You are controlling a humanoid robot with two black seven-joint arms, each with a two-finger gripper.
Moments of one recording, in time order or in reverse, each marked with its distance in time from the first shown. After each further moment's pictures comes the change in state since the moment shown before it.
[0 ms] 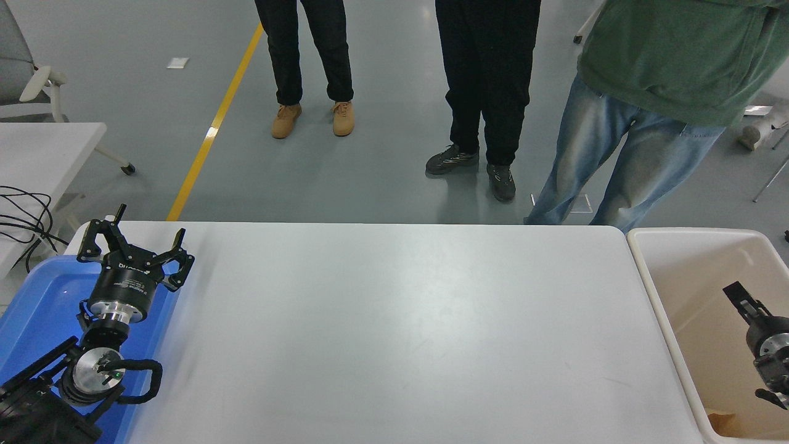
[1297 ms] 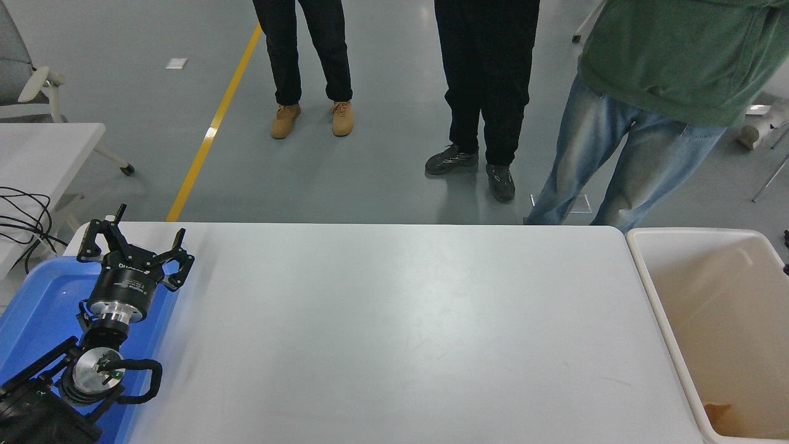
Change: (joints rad) left arm 0.000 0.000 0.000 0.000 0.000 0.000 0.000; right arm 0.145 -0.220 0.560 0.256 0.620 0.432 -0.103
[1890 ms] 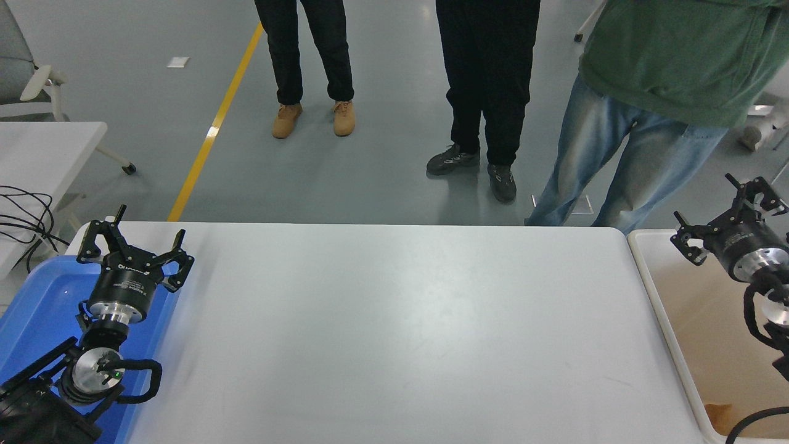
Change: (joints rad) left arm 0.000 0.000 0.000 0.000 0.000 0.000 0.000; right arm -0.148 0.147 0.300 0.256 0.009 0.023 0.049
